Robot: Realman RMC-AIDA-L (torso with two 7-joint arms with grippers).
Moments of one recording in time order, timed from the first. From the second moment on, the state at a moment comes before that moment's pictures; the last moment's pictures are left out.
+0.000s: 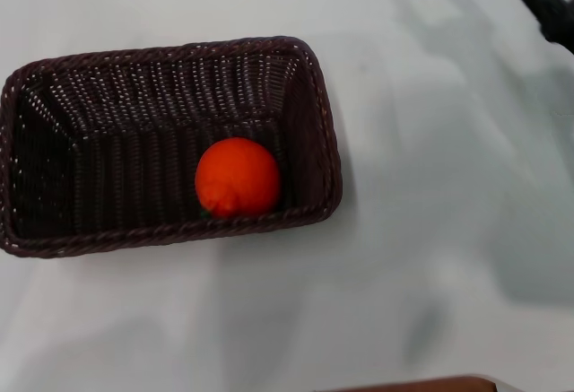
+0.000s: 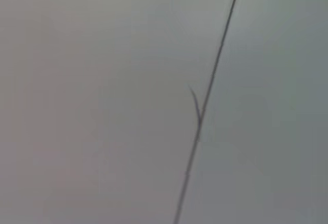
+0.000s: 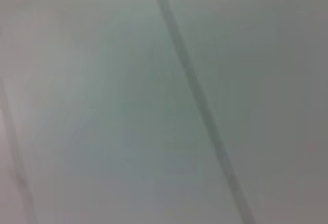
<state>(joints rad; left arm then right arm) -0.11 -2.16 -2.88 -0.51 1.35 -1.63 2.16 0.31 2.10 2.01 0.20 -0.58 1.47 0.80</state>
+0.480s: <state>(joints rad) -0.13 -2.17 -2.88 -0.36 1.15 -1.53 2.32 0.31 2.10 2.02 0.04 -0.43 1.52 0.62</state>
